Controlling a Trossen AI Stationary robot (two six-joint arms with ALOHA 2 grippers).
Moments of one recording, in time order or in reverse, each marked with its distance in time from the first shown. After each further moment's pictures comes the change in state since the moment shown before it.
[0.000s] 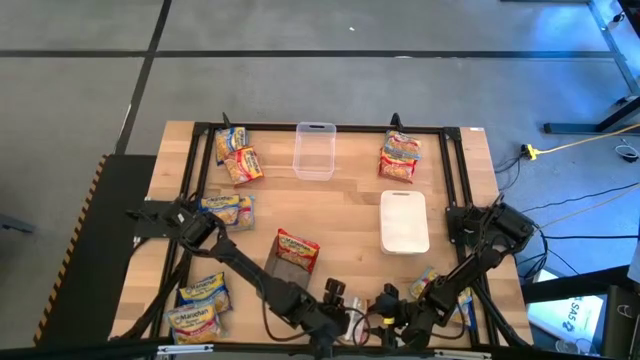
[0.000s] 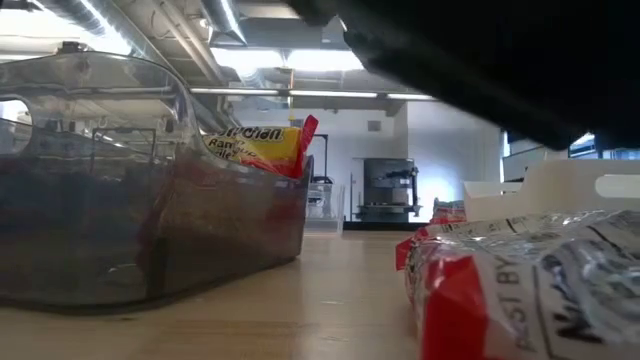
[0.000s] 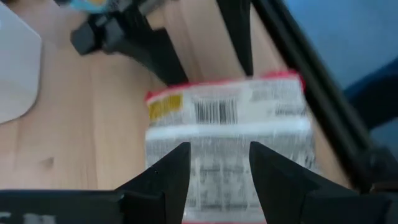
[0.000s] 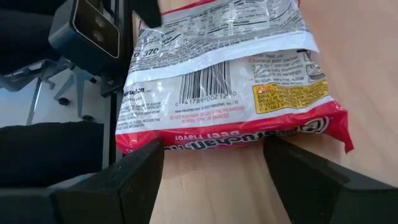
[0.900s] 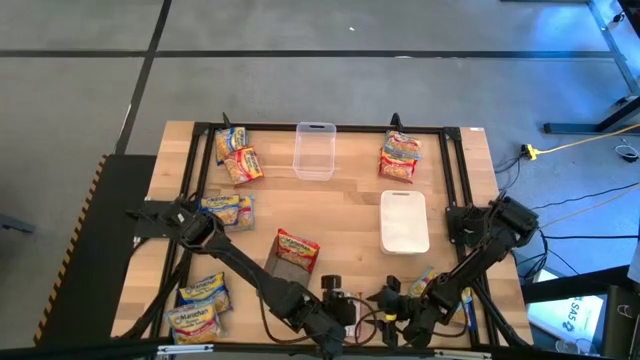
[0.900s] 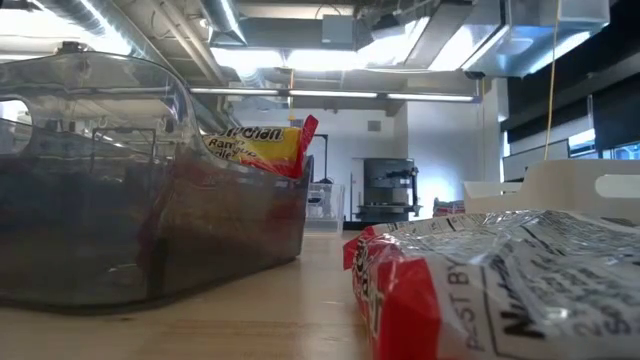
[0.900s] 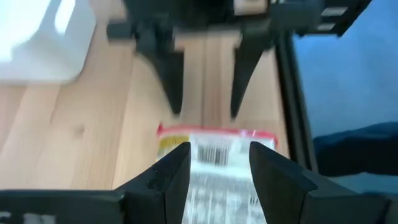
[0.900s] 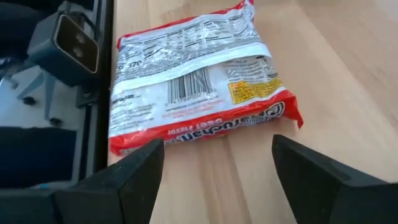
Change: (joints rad) left arm -0.001 -0.001 0.257 -0.317 -0.043 -0.355; right arm 0.000 -0.072 -0.001 -0.132 0.079 -0.070
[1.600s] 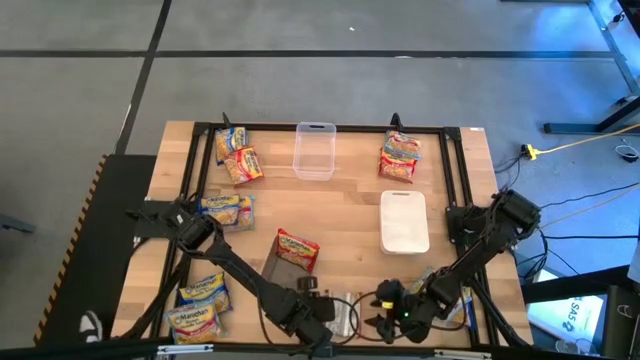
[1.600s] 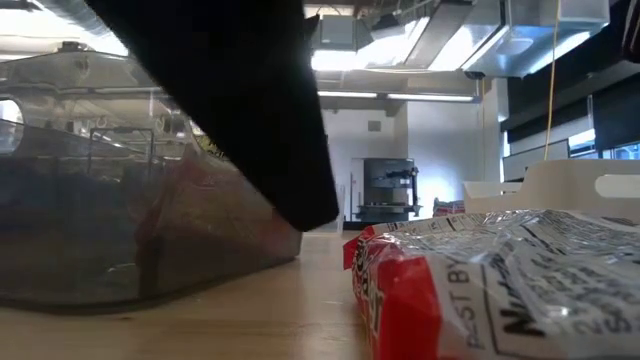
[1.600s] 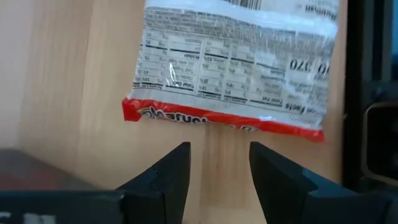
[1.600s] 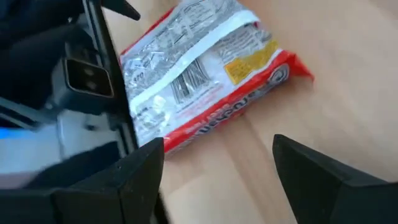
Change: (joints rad) left arm -0.034 0.001 -0.165 -0.143 0.120 -0.175; right arm -0.046 -0.050 0.000 -0.030 -0.156 0.368
